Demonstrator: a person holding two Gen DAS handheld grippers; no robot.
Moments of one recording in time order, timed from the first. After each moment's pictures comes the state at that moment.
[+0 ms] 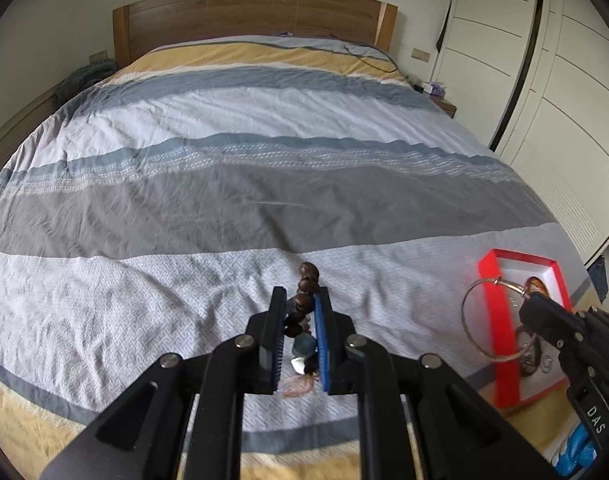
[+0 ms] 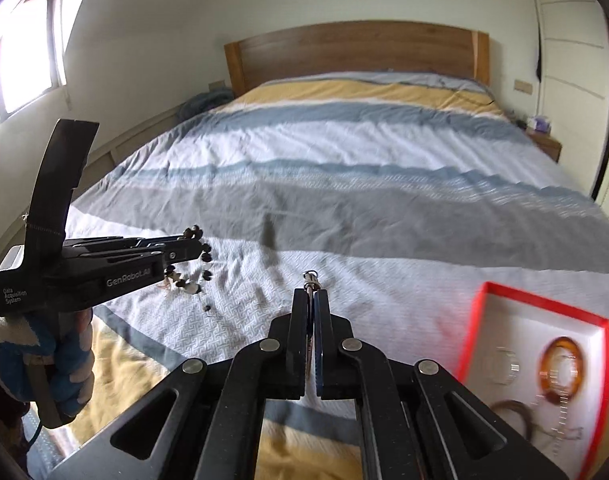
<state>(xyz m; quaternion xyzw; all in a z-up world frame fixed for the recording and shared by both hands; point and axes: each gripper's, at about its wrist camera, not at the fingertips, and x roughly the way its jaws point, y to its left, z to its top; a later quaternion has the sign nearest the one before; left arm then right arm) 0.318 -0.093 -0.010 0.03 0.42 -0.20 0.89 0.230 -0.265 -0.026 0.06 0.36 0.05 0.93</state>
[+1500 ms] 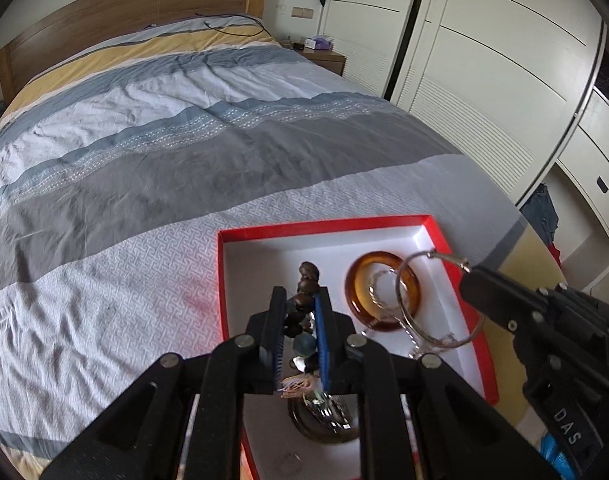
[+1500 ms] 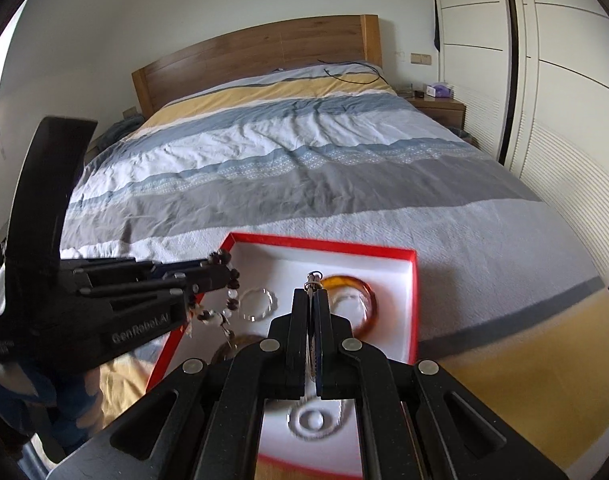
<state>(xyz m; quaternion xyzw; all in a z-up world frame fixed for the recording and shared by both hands) 0.253 -0.363 -0.046 0.09 0.44 -0.34 0.83 0.140 -0.468 -0.040 0.11 0.36 -0.08 0.92</state>
